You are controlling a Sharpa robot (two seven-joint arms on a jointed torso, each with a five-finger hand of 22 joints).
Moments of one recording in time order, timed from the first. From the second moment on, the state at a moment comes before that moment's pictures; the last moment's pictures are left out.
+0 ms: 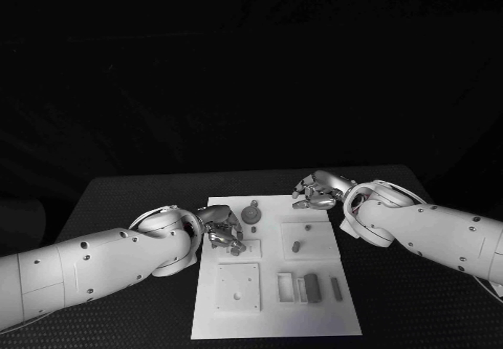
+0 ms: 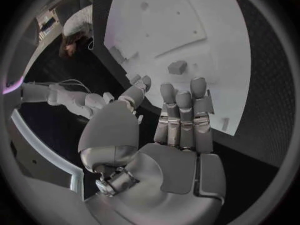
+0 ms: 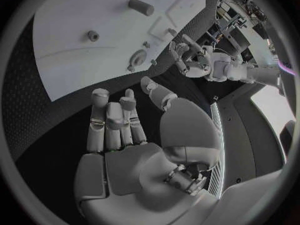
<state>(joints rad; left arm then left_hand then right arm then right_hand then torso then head) 1.23 -0.71 -0.15 1.46 -1.26 -0.17 -0.21 0.95 -0.15 0.48 -0.25 0.10 0.97 0.10 0.15 0.75 1.21 -0.01 0.86 0.65 1.06 -0.11 1.20 0.76 0.02 1.22 -0.21 0.48 1.31 1.22 -0.76 -0.05 1.33 -1.19 -0.29 -0.06 1.03 -0.15 0.61 -0.21 0.08 0.90 0.11 0.29 0.59 1.01 0.02 1.11 1.09 1.13 -0.08 1.46 0.94 0.25 1.10 -0.01 0.94 1.31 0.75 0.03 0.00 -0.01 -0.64</state>
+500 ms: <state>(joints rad) 1.23 -0.72 -0.16 1.49 -1.63 -0.17 -0.11 0.94 -0.17 0.48 -0.23 0.09 0.95 0.09 0.13 0.71 1.21 -0.01 0.86 0.64 1.06 -0.11 1.20 0.75 0.02 1.22 -0.21 0.47 1.31 1.21 -0.76 -0.05 1.33 -1.19 -0.29 -0.06 1.03 -0.15 0.61 -0.21 0.08 0.90 0.11 0.29 0.59 1.01 0.02 1.11 1.09 1.13 -0.08 1.46 0.94 0.25 1.10 -0.01 0.94 1.31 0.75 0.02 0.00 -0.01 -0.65</state>
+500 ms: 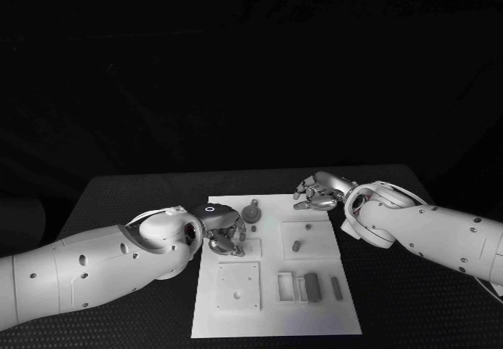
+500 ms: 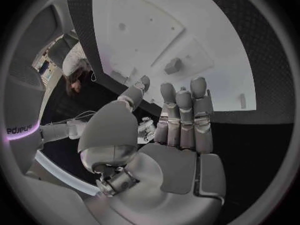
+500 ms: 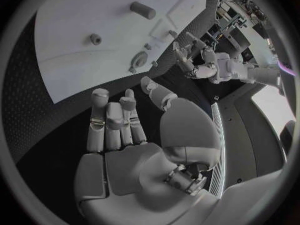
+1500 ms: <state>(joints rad) 1.23 -0.70 -0.19 1.44 -1.72 -0.13 -0.10 1.01 -0.11 0.50 -0.24 0.06 0.93 0.11 0.12 0.66 1.21 -0.01 0.86 0.64 1.06 -0.11 1.21 0.75 0.02 1.22 -0.21 0.47 1.31 1.21 -0.76 -0.05 1.33 -1.19 -0.29 -0.05 1.03 -0.15 0.61 -0.21 0.08 0.91 0.11 0.29 0.59 1.01 0.02 1.11 1.09 1.13 -0.08 1.46 0.94 0.25 1.10 -0.01 0.94 1.31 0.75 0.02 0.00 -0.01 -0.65</state>
